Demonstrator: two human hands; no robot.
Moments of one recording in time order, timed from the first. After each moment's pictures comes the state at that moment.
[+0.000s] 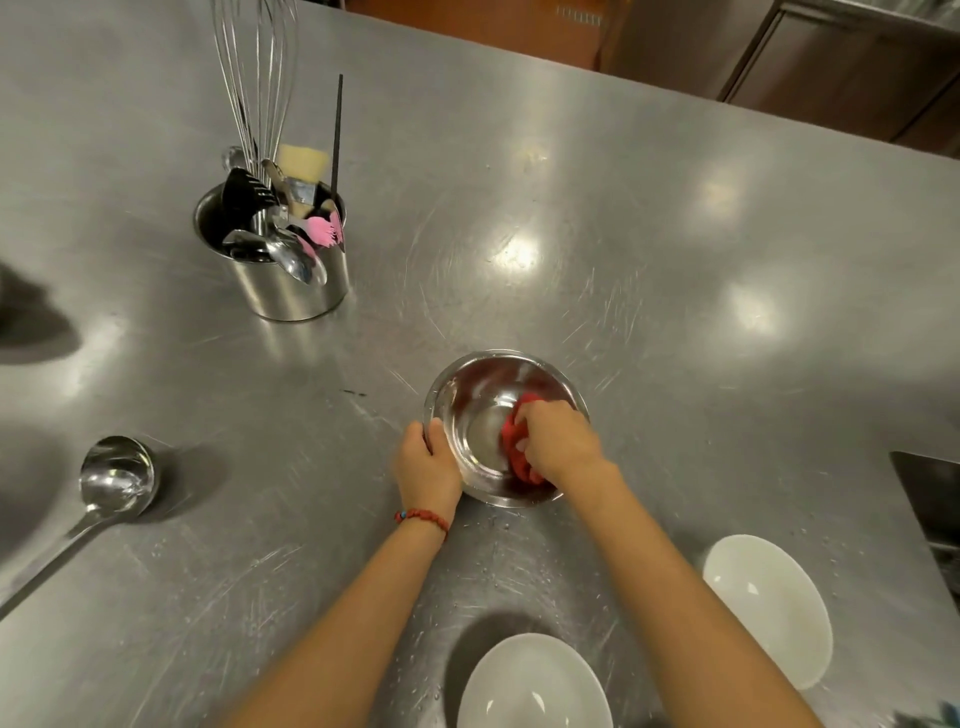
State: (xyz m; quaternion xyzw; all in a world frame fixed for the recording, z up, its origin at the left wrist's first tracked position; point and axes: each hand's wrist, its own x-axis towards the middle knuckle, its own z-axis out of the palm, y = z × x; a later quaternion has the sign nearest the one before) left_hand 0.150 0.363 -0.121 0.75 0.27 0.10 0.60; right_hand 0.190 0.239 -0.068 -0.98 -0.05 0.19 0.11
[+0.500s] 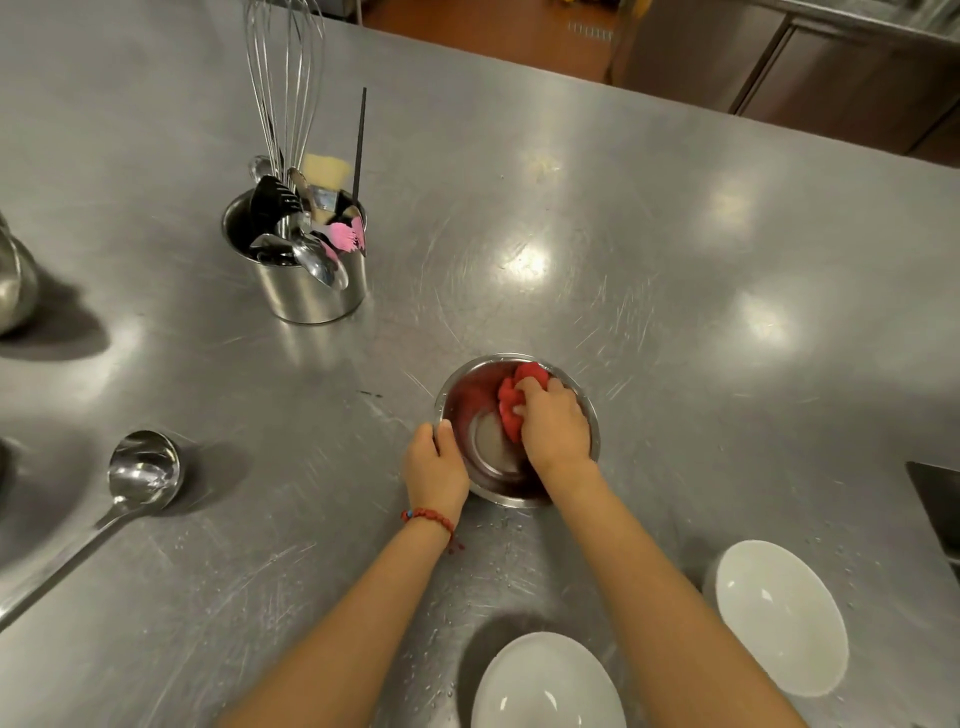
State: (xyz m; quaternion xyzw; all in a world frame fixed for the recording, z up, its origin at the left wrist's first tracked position) left_hand 0.149 0.371 -0.121 0.75 0.27 0.10 0.60; right_hand 0.198 0.261 -0.085 -0.99 -0.02 0.05 0.14
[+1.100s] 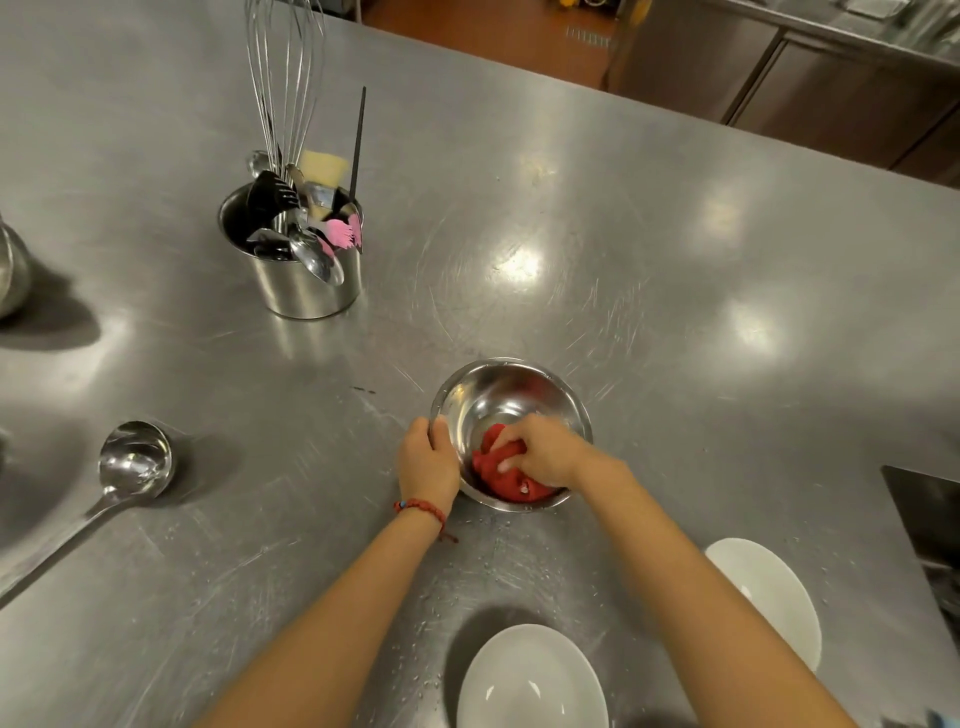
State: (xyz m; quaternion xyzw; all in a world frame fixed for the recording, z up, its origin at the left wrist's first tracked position) left_hand 0.153 0.372 -0.122 0.75 0.25 0.10 0.60; right_hand 0.188 0.238 -0.066 -0.92 -0.15 0.29 0.20
